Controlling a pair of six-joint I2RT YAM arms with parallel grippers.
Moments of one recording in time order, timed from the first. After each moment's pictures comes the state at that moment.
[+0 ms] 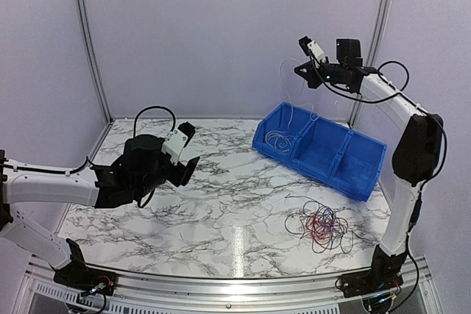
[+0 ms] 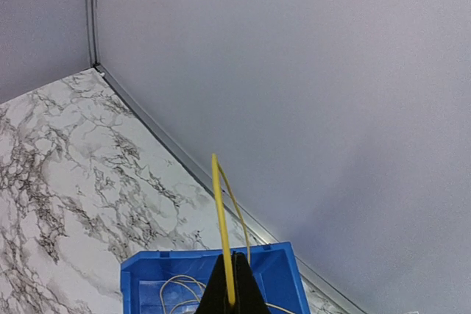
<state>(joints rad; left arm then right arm) -0.93 1.35 0.76 0.26 -0.48 0.18 0.19 1.96 1.98 -0.35 -0.49 -0.37</state>
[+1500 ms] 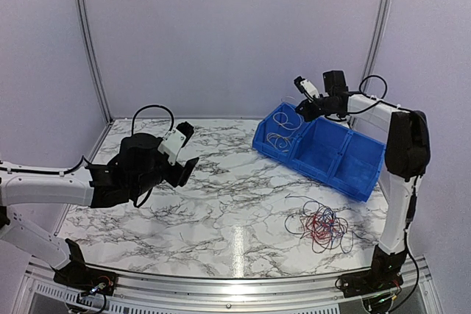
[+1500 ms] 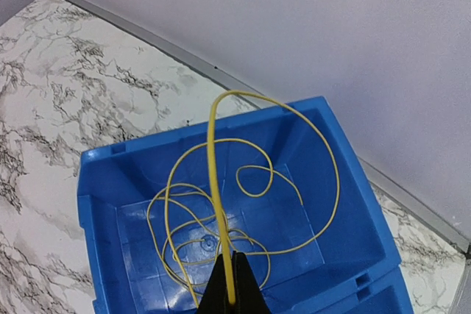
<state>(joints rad) -0.93 1.31 0.76 0.21 -0.44 0.18 0.18 2.06 1.77 -0.34 -0.37 -0.31</state>
